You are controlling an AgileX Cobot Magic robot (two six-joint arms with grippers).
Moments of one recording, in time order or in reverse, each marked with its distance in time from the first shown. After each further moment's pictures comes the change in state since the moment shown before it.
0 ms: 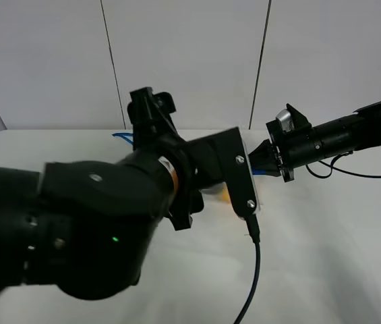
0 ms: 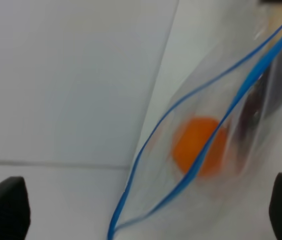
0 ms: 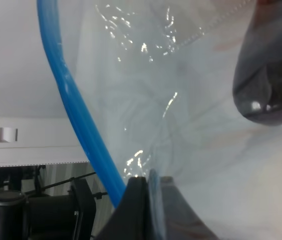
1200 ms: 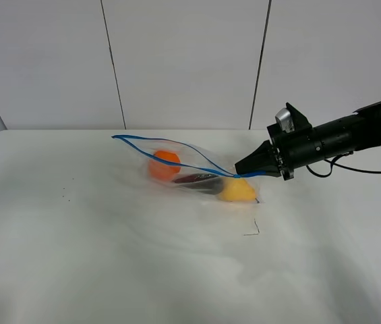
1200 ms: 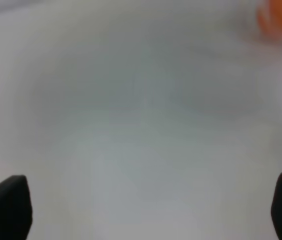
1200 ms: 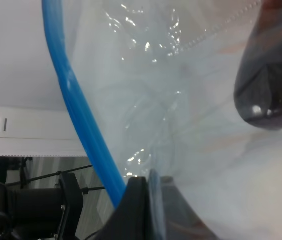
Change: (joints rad) left arm 1.218 -1.046 0.178 -1.377 0.089 0.914; right arm 0.000 0.000 0.000 -0.007 0.000 -0.067
